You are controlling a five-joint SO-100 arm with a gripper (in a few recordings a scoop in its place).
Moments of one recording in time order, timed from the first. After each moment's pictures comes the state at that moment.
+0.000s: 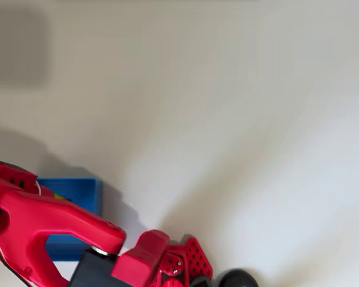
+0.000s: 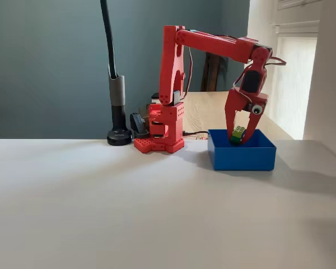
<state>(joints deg) -63.4 86.3 95.4 84.5 0.4</state>
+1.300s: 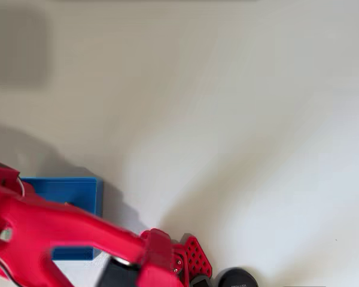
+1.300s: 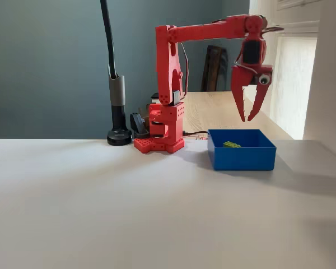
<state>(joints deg) -60.7 100.6 85.6 90.3 -0.5</state>
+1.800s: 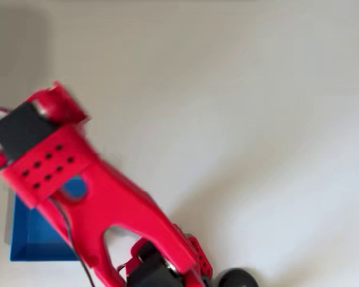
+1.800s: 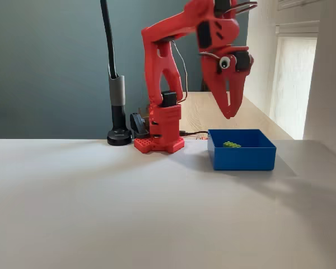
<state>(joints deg) -29.8 106.1 86.6 84.6 -1.3</state>
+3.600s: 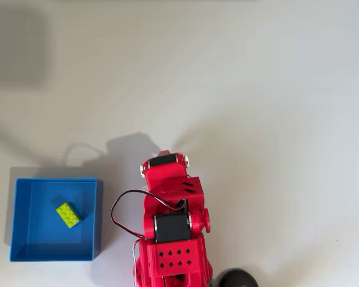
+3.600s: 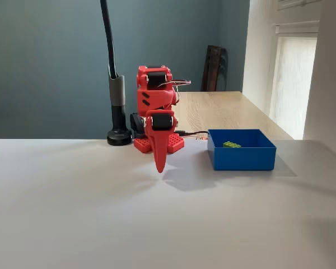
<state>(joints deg) -2.3 176.8 174.6 50.7 -5.2</state>
